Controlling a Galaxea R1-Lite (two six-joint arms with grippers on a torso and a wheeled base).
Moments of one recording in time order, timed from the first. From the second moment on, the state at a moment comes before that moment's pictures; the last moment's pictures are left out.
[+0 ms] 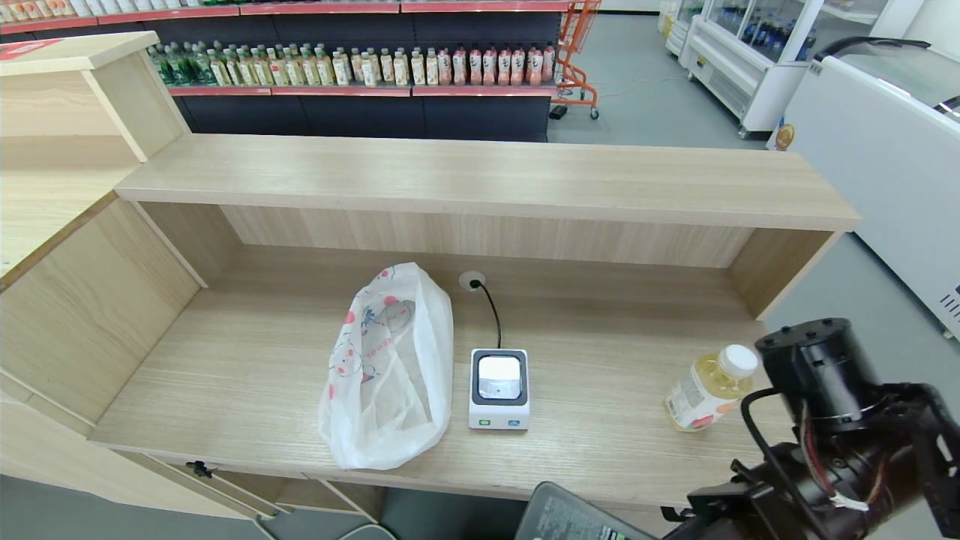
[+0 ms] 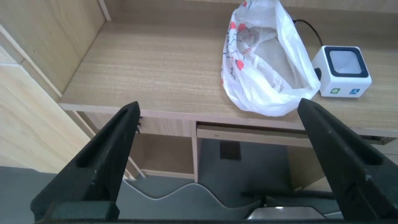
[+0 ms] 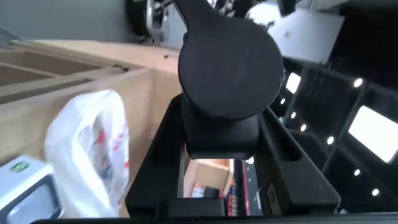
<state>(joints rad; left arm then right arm) 0.00 0.00 0.00 0.00 -0.01 0.00 0.56 1.56 -0.58 -0.23 1.17 -2.79</state>
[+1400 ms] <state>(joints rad) 0.00 0.00 0.00 0.00 -0.01 0.00 0.47 1.76 -0.65 -0.26 1.32 -2.80</state>
